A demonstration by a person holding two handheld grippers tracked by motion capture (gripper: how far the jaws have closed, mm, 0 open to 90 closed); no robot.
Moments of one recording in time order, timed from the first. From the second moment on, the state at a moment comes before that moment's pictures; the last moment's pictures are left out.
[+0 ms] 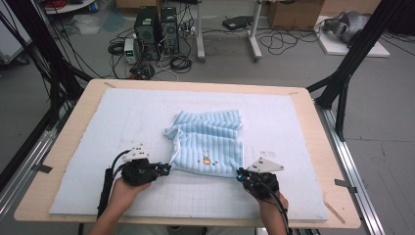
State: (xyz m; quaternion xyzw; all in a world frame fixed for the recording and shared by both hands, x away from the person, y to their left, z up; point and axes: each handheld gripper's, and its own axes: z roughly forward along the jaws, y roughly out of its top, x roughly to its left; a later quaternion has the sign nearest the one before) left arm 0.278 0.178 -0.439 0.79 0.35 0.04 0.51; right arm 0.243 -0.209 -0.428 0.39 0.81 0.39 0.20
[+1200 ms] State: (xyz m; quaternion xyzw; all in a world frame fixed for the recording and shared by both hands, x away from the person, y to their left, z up) left arm 0.285 0.168 -0.453 0.78 0.42 0.07 0.46; right arm 0.271 -0.199 -0.445 0.48 0.79 0.35 0.17
